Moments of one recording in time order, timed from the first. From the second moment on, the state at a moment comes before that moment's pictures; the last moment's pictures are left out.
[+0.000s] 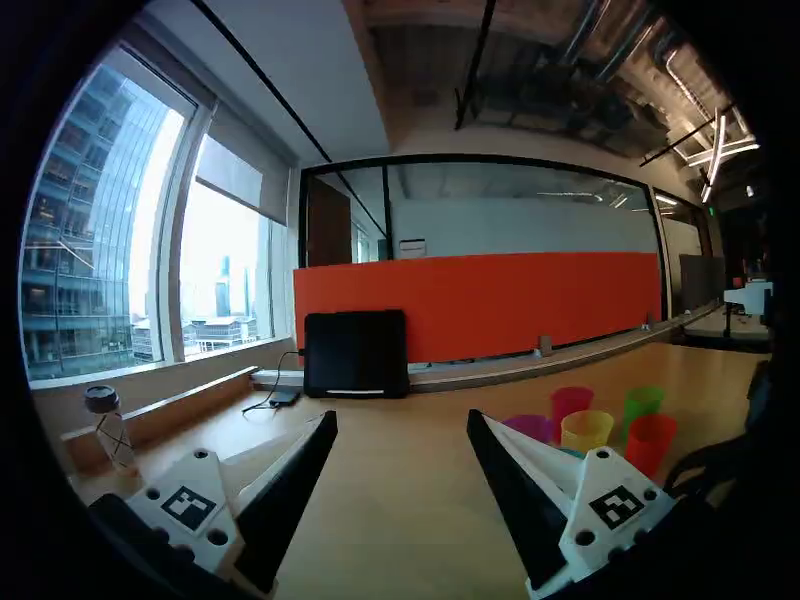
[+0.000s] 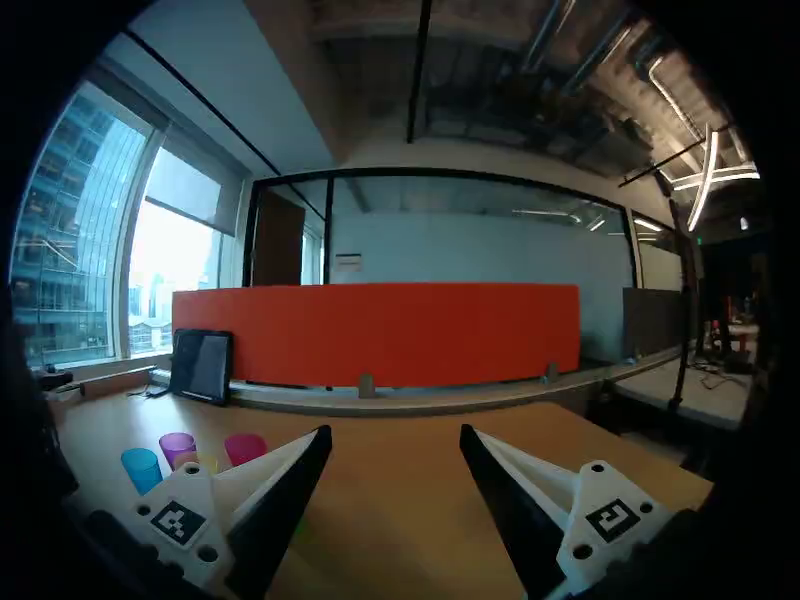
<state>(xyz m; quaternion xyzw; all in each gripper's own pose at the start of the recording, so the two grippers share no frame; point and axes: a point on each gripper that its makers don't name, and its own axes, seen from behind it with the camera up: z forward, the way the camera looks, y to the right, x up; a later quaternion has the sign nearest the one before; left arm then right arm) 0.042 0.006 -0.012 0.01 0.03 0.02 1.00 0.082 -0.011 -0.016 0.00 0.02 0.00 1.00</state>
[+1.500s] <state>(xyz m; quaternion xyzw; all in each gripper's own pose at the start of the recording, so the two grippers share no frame) 0.003 0.006 -0.002 -0.02 0.00 0.00 1.00 0.088 -0.016 -0.022 -0.01 0.02 0.00 1.00</state>
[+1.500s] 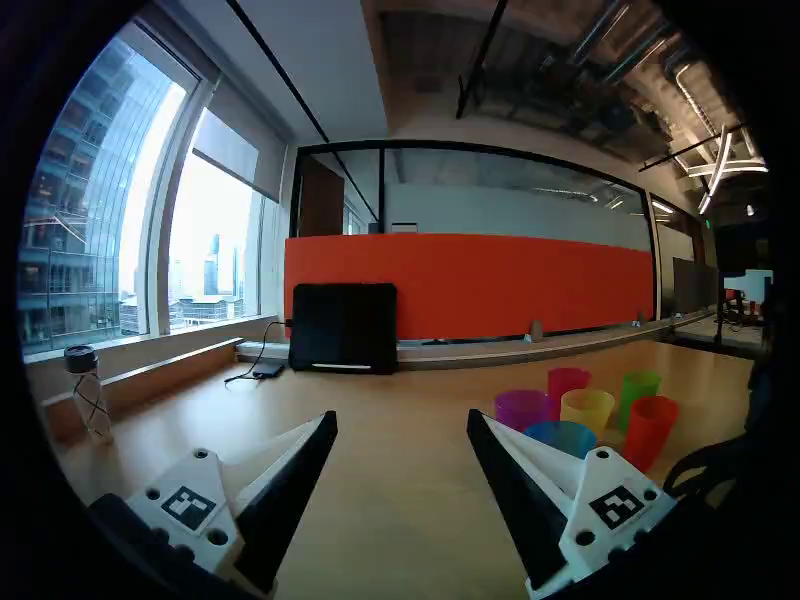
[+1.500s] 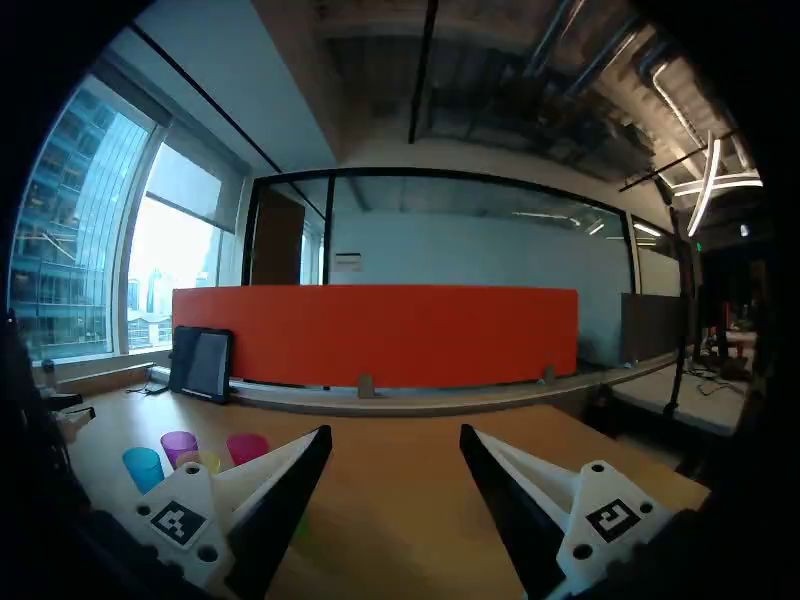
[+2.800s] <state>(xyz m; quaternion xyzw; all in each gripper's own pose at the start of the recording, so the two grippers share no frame) 0.003 0.008 -0.001 -0.02 0.00 0.00 1.00 0.056 0.003 -0.013 0.01 0.03 -0.02 1.00</state>
